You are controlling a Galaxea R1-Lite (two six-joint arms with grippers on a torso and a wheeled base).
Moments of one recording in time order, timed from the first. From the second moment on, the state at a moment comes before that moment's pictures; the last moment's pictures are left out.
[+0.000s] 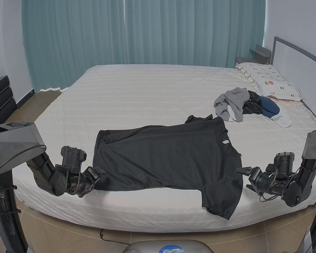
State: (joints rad) left arm -0.17 2.21 -0.72 -0.64 0.00 -0.96; right arm 0.08 2.18 -0.34 -1.25 0.27 0.84
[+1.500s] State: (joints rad) left arm -0.11 2.14 -0.70 -0.57 0.00 -0.90; right arm 0.03 2.28 -0.27 -1.25 0.25 0.49
